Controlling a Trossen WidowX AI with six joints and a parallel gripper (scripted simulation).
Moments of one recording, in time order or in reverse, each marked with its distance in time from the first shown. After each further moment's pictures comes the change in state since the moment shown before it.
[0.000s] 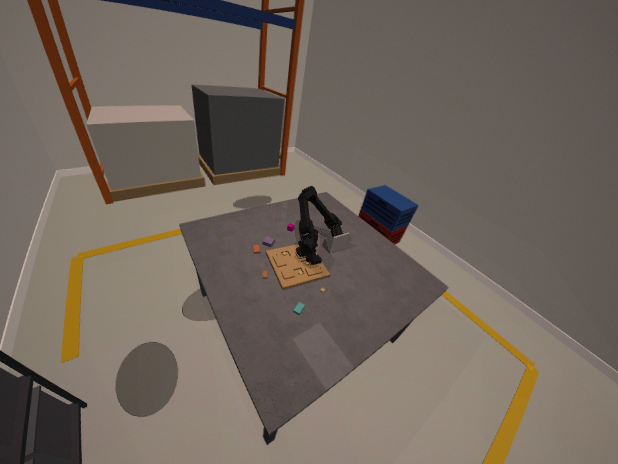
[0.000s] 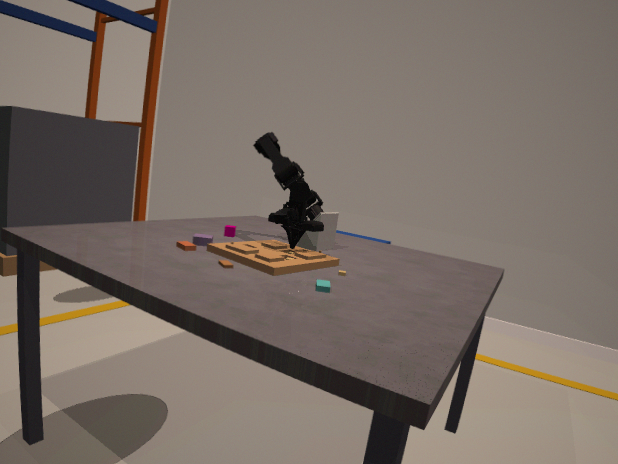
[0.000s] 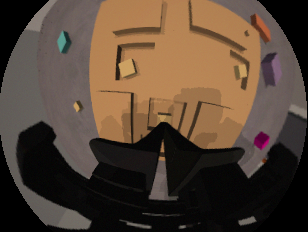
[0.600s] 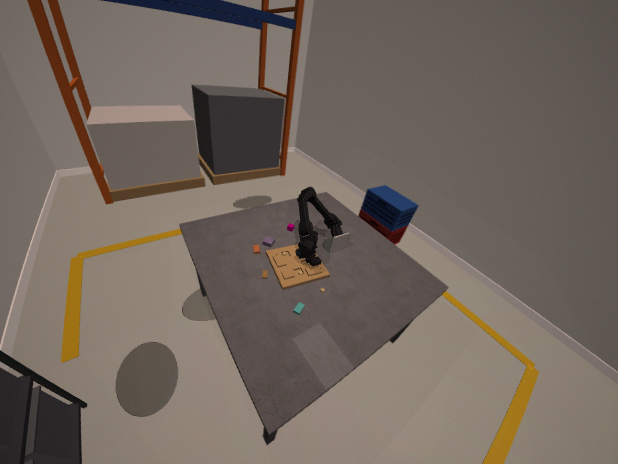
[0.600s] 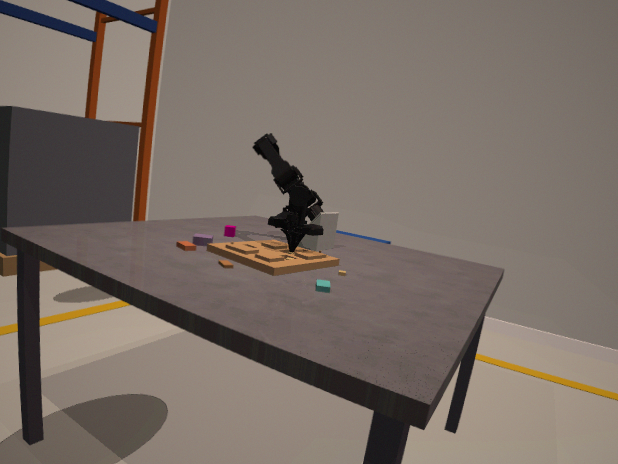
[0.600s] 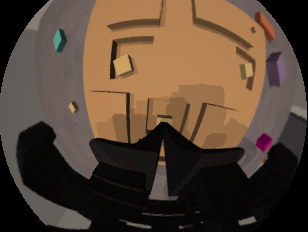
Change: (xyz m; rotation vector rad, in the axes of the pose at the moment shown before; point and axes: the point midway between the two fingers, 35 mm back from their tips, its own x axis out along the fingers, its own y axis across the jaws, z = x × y) arm 0.012 -0.001 -0.001 -0.002 0.004 -0.003
